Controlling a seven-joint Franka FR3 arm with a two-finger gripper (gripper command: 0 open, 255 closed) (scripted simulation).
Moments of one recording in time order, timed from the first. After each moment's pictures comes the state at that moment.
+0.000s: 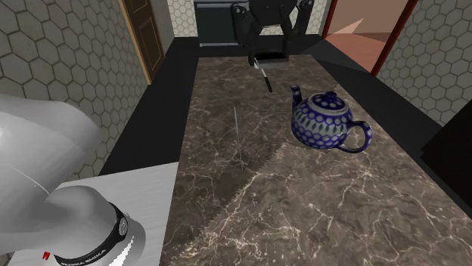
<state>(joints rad) -0.53 -0.57 0.67 -2.18 0.37 1.76 1.59</state>
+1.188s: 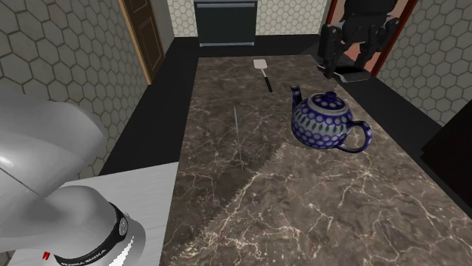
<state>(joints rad) -0.68 0.05 0.87 -1.79 -0.03 1.89 1.79</state>
